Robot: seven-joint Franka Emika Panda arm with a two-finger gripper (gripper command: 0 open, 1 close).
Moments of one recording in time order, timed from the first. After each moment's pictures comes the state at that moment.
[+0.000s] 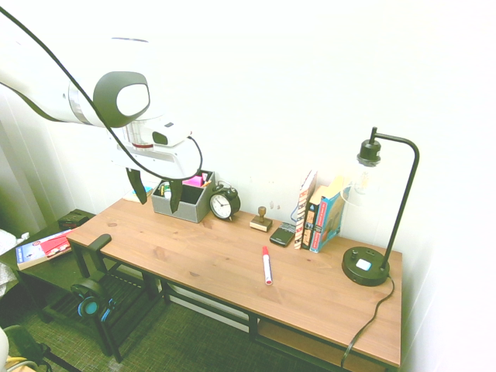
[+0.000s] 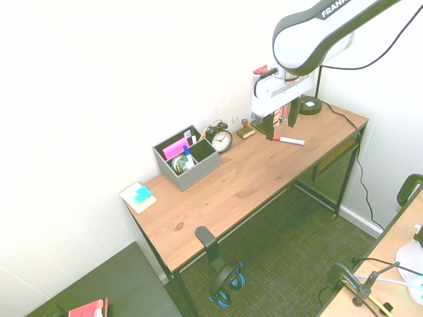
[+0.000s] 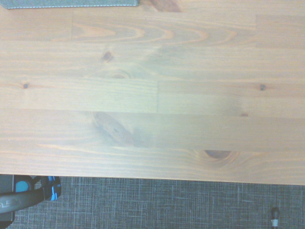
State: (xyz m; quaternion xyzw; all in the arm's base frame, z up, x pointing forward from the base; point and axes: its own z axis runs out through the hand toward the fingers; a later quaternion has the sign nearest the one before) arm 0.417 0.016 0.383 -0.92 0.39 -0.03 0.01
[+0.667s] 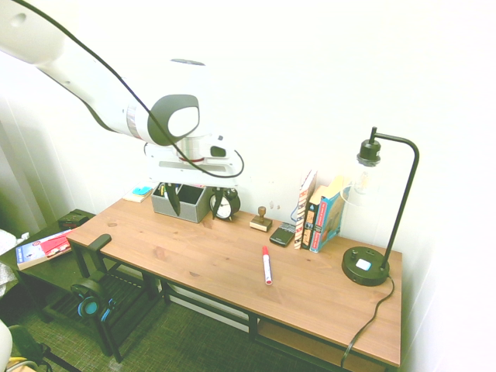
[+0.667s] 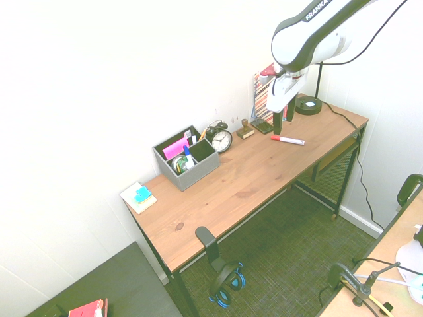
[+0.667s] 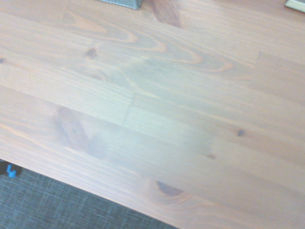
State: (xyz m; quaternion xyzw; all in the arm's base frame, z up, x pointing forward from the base) arm 0.466 -0.074 0.346 -0.98 0.22 -0.03 0.02
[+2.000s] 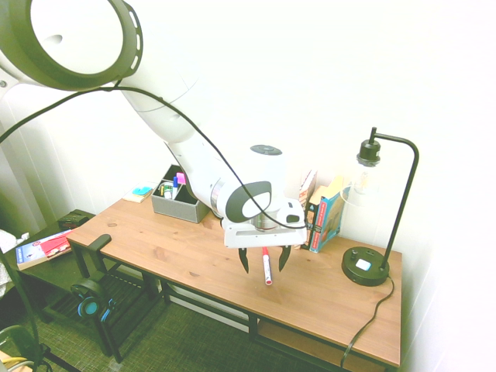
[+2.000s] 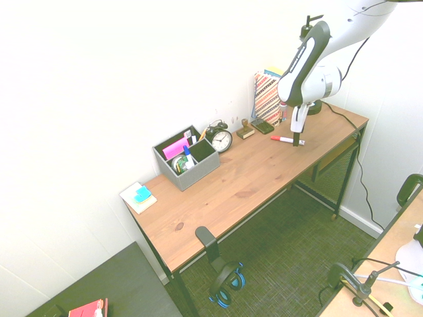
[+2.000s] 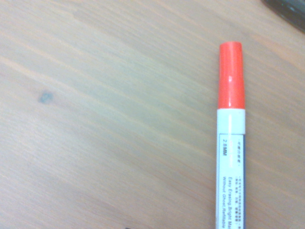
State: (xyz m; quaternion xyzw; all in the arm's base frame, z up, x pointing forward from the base) arm 0.514 -0.214 0.184 -0.98 0.18 -0.02 -0.01
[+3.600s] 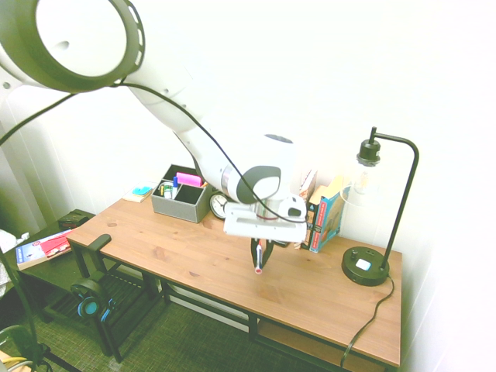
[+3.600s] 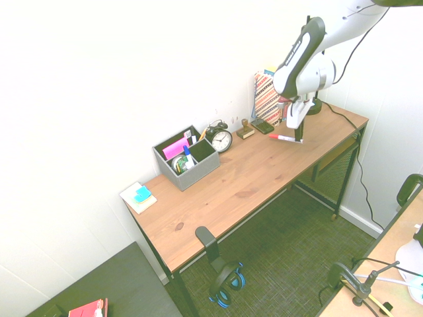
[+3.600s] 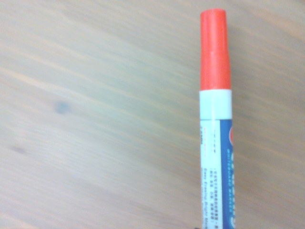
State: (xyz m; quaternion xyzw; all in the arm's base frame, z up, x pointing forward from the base) arm 0.537 -0.200 0.220 -0.97 0.24 0.06 0.03
